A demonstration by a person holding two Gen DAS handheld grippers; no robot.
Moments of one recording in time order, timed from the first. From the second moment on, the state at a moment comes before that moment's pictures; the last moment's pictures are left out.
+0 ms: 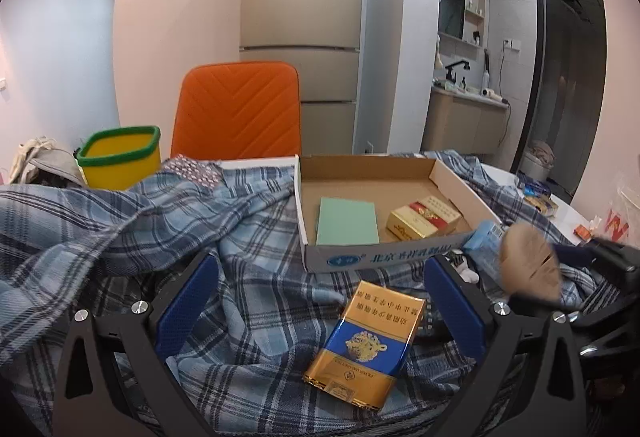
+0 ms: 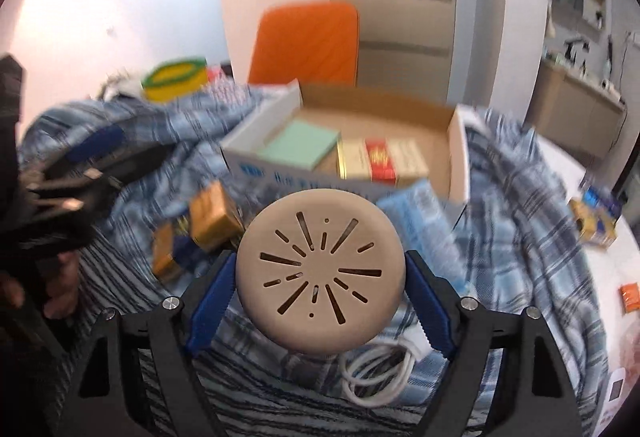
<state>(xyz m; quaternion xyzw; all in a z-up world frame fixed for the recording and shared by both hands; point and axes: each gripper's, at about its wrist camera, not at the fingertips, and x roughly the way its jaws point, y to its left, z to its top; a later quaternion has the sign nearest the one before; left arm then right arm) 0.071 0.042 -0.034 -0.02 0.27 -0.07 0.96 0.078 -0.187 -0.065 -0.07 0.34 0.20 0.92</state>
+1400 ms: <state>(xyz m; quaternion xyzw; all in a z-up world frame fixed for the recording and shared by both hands) 0.097 0.021 -0.069 0.01 0.40 -0.17 0.90 0.037 -0.188 -0.036 -0.09 0.22 0.16 0.96</state>
